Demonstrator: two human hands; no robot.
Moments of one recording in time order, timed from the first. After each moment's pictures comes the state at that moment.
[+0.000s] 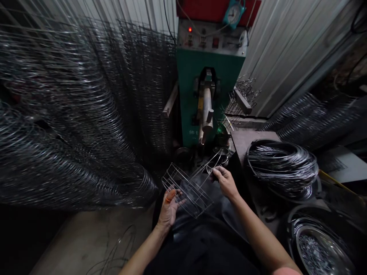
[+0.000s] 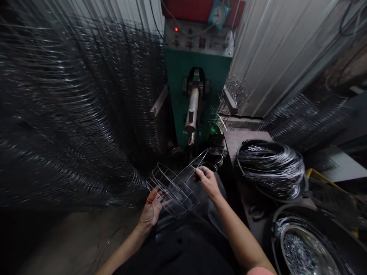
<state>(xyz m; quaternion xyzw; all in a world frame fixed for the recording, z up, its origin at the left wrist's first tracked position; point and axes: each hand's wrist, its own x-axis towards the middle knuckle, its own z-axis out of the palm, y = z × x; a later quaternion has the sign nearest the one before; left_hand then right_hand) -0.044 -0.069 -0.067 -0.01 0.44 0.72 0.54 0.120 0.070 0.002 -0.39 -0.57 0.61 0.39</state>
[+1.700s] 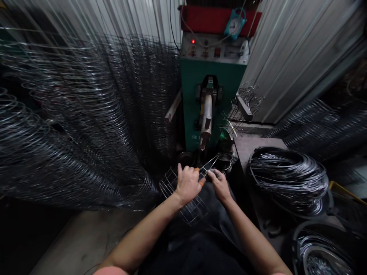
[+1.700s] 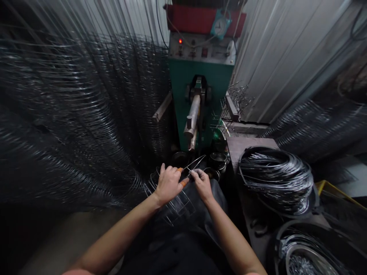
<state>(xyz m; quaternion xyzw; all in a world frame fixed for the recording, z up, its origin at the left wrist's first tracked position) -0.020 0.025 0.037 0.67 0.72 0.19 0.05 0.105 0.086 0.002 -0.38 -0.56 0.61 0.41</state>
